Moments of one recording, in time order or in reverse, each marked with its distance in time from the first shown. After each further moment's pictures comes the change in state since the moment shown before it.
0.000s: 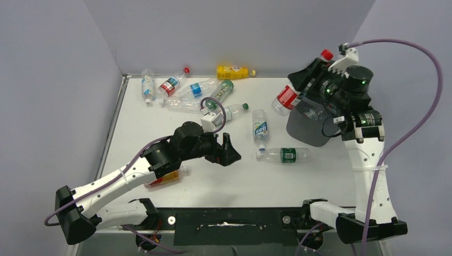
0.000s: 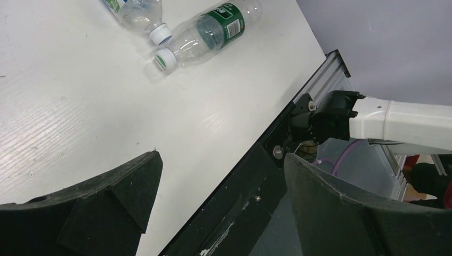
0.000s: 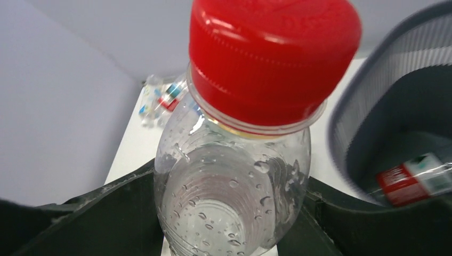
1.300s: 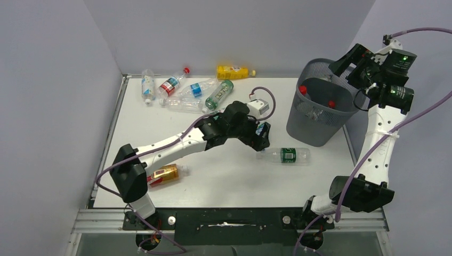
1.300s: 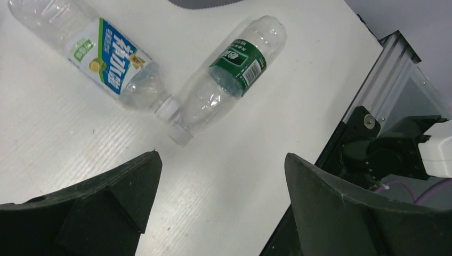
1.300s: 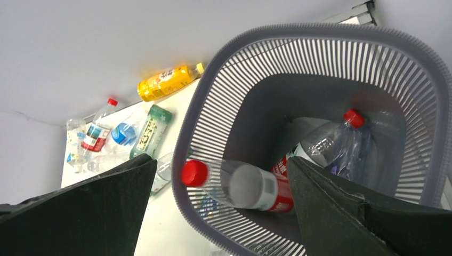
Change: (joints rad) left arm -0.026 0.559 0.430 0.014 0.012 0.263; right arm -0.501 0.320 0.321 -0.191 -0.162 -0.130
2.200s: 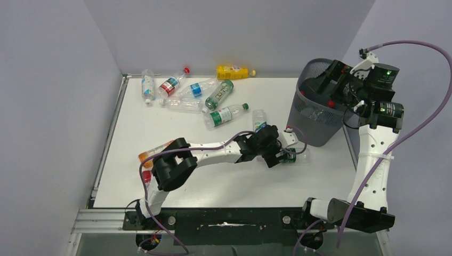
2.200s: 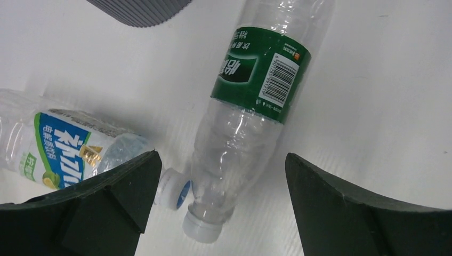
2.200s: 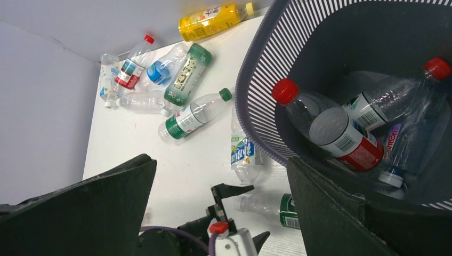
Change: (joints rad) left arm -0.155 0.396 0.113 0.221 -0.156 0.510; right arm 0.141 -0.202 -0.160 -0.105 -0.073 -0.009
